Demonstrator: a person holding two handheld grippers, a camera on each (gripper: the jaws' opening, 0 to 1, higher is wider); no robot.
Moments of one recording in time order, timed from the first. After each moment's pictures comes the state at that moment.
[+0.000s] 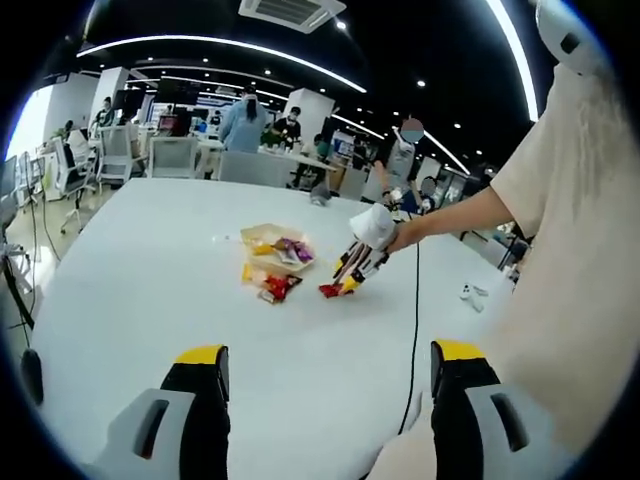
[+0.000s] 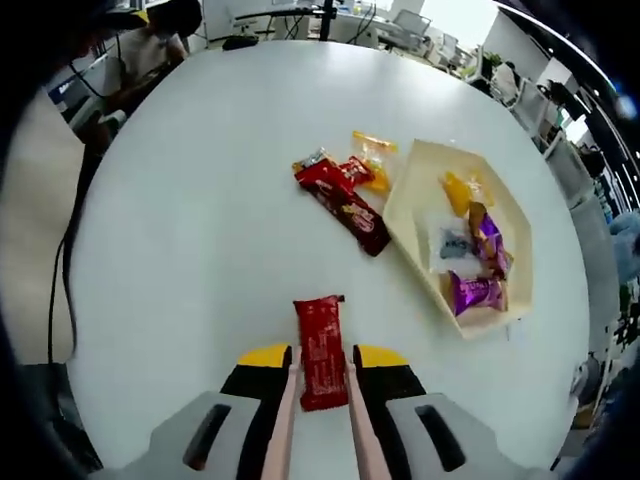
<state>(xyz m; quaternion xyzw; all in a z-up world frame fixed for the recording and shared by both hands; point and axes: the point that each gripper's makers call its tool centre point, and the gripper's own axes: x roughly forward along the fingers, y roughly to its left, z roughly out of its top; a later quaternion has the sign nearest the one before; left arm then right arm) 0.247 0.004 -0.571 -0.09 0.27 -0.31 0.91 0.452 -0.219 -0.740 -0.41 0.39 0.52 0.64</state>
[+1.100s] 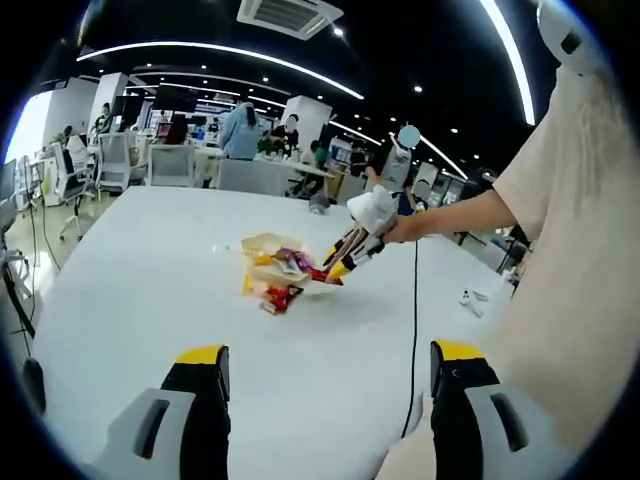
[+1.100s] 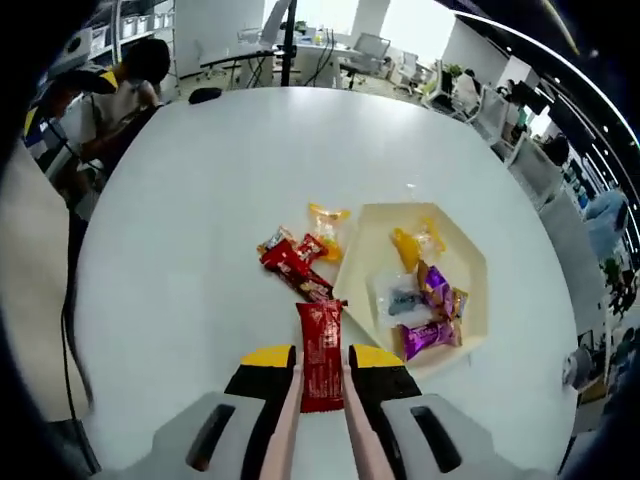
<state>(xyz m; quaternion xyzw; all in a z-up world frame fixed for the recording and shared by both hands) 0.253 0.009 -0.560 -0.09 0.25 -0.31 0.91 0.486 -0.182 -0.679 -0.36 0.34 0.50 0.71</state>
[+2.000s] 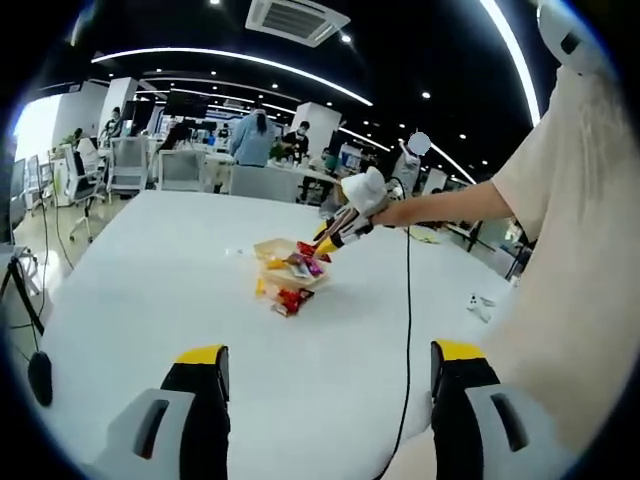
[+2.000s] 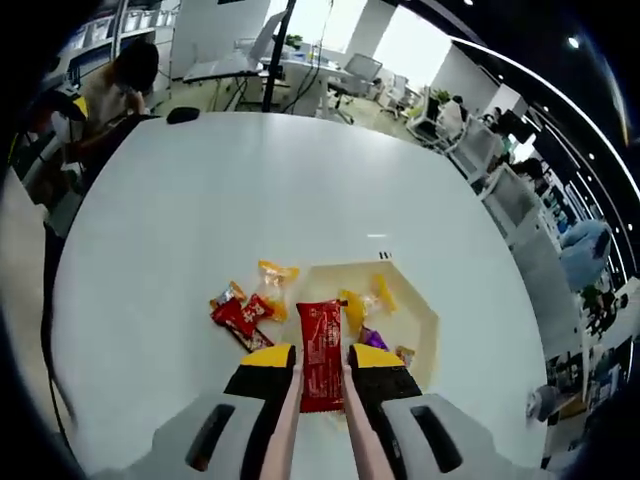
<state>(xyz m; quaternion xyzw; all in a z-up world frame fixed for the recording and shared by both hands) 0.247 0.023 -0.557 -0.10 0.24 -0.29 0.92 0.541 -0.147 -0.642 -0.39 0.29 0.48 0.74</state>
